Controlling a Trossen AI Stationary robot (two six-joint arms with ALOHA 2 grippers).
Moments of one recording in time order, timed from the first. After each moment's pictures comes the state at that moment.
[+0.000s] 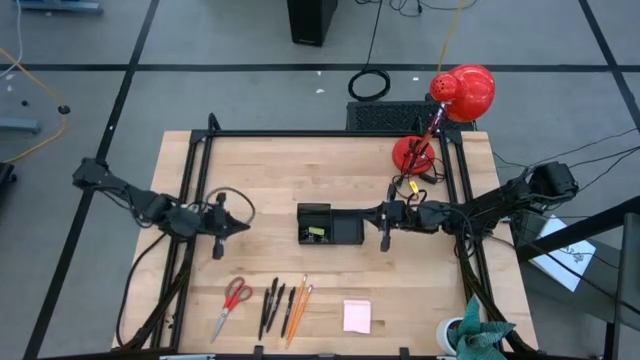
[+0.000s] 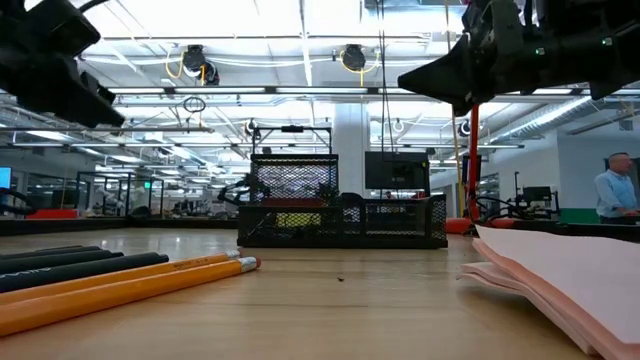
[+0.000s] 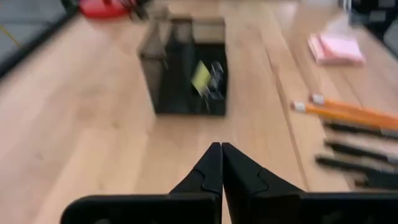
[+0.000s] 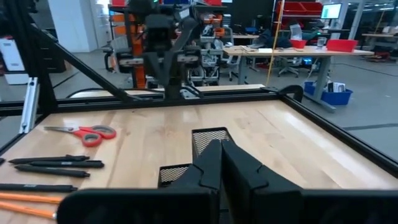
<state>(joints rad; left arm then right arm) -0.47 0.46 0.26 -0.34 -0.44 -0.26 0.17 1.26 0.30 0.90 0.34 0.03</state>
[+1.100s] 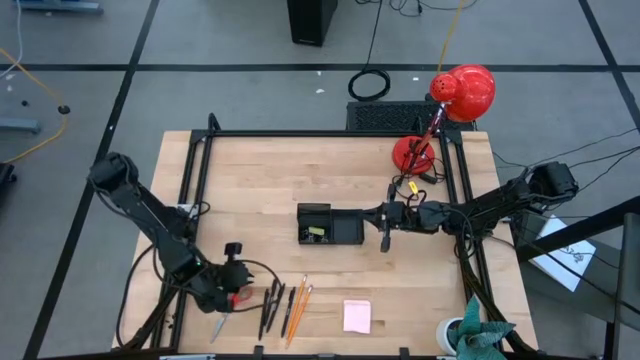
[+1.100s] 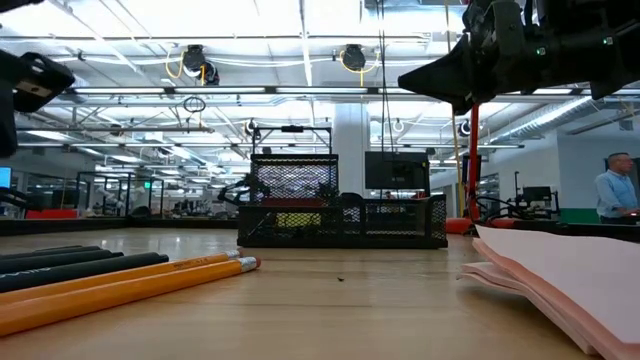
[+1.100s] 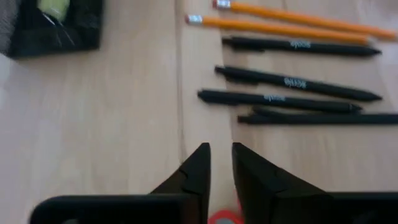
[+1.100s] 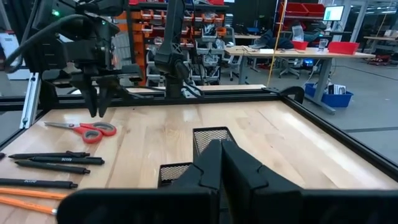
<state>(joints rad) -0.86 1.33 0.68 -0.45 -0.46 -0.67 0.17 1.26 0.30 0.89 0.34 0.01</state>
